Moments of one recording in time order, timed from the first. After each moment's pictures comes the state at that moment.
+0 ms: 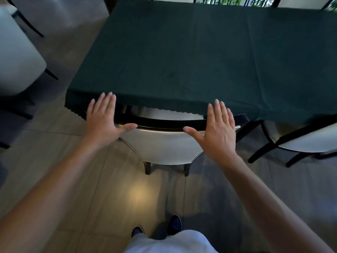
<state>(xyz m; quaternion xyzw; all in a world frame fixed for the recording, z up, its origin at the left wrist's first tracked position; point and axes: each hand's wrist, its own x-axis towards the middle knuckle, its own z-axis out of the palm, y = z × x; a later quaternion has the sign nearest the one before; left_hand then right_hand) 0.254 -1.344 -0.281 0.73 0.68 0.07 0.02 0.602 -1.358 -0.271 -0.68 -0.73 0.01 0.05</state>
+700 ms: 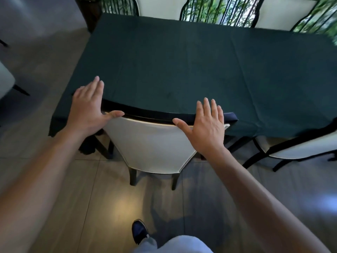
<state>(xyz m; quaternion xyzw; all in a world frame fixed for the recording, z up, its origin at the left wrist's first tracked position) 0.167 -1.186 -0.247 0.76 0.64 0.12 0.02 0.502 -1.248 -0.235 -0.73 -0.68 0.00 0.06</state>
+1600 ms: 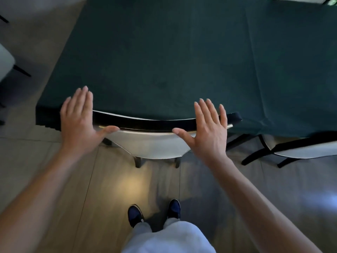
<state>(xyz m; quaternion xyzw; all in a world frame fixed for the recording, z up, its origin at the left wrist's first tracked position) 0.230 -1.212 -0.293 0.74 0.66 0.12 -0.03 0.582 -1.219 -0.293 -0.65 -0.74 -0.07 0.16</state>
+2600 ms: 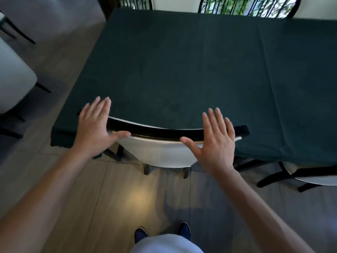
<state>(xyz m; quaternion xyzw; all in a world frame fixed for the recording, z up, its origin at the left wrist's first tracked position) 0.209 -1.119 -0.282 0.74 0.67 0.06 0.02 0.563 -1.144 -0.294 -0.66 -0.74 -0.06 0.15</state>
